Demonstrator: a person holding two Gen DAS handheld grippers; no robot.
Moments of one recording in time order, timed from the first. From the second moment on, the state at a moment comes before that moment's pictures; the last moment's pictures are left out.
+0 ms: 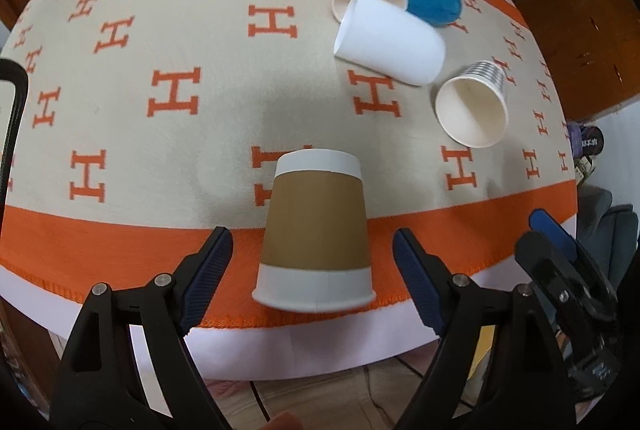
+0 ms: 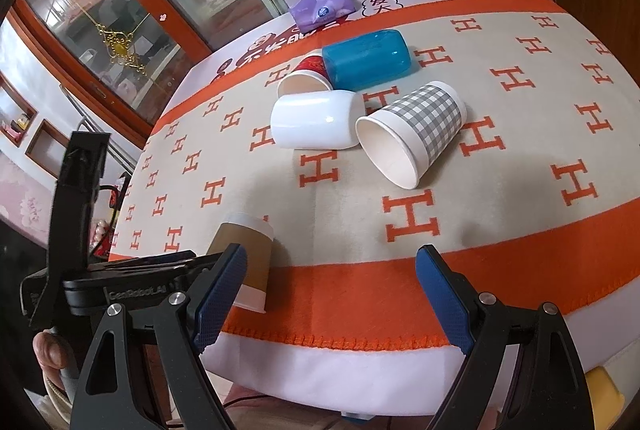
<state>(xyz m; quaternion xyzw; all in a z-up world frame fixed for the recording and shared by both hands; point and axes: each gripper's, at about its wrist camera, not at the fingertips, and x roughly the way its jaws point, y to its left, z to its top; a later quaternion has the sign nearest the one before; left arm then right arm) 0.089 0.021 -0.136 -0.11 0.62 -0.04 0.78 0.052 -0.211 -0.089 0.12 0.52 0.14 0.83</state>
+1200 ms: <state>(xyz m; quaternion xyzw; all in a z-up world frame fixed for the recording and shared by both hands) 0.045 0.099 -0.132 -0.11 0.54 0.00 0.83 0.088 -0.138 -0.128 0.15 0.60 0.22 0.76</state>
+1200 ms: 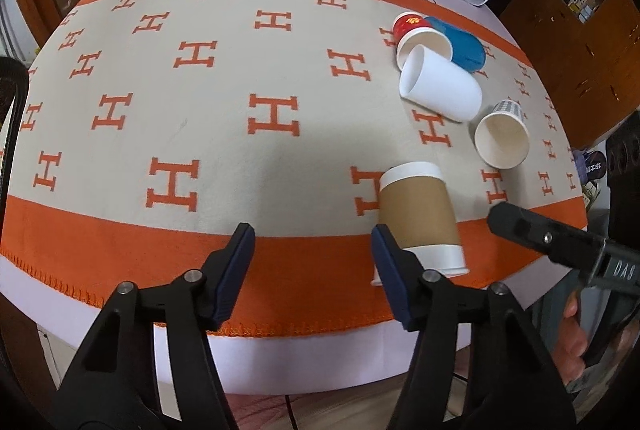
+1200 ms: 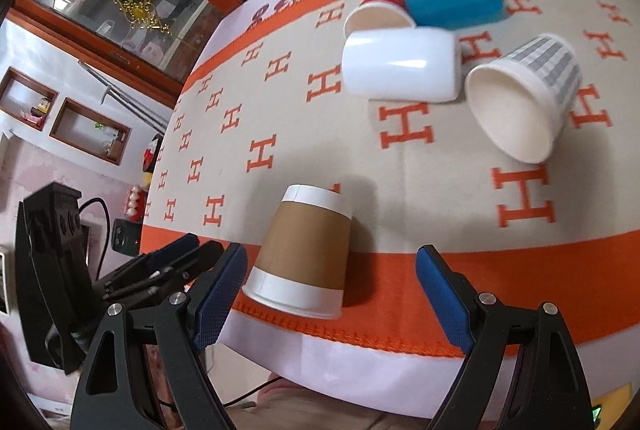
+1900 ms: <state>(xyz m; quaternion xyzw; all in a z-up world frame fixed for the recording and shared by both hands) 0.056 0.115 -0.161 -0.14 0.56 -0.01 0.82 0.136 -0.095 -0.202 0.20 0.68 0.25 0.67</state>
